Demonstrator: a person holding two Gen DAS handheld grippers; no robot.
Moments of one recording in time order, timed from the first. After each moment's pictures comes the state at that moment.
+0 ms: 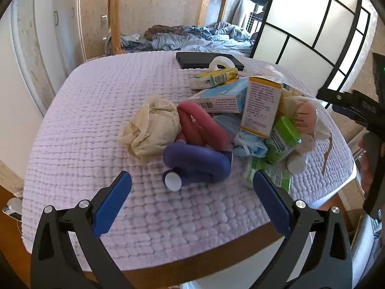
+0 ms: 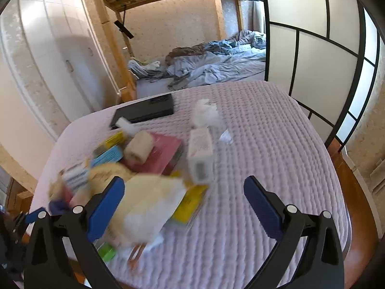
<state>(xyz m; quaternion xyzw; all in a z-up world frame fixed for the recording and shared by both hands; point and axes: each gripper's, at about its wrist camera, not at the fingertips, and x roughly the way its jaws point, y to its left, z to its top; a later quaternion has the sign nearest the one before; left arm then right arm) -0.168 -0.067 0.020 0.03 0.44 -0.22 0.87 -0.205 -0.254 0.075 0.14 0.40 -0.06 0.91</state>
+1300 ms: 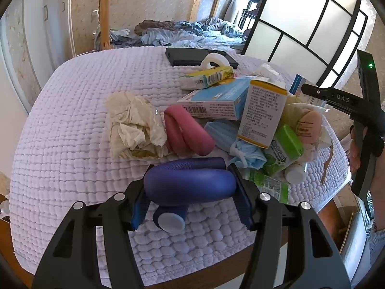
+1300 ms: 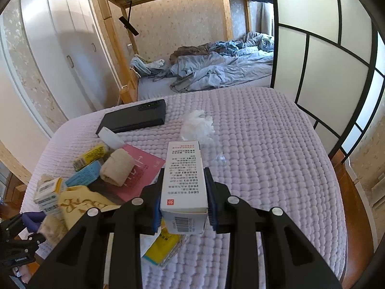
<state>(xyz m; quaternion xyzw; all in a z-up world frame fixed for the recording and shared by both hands) -0.155 -0.071 0.020 0.02 0.45 -0.25 0.86 -0.180 -0.274 0.072 0.12 0.39 -0.03 0.91</state>
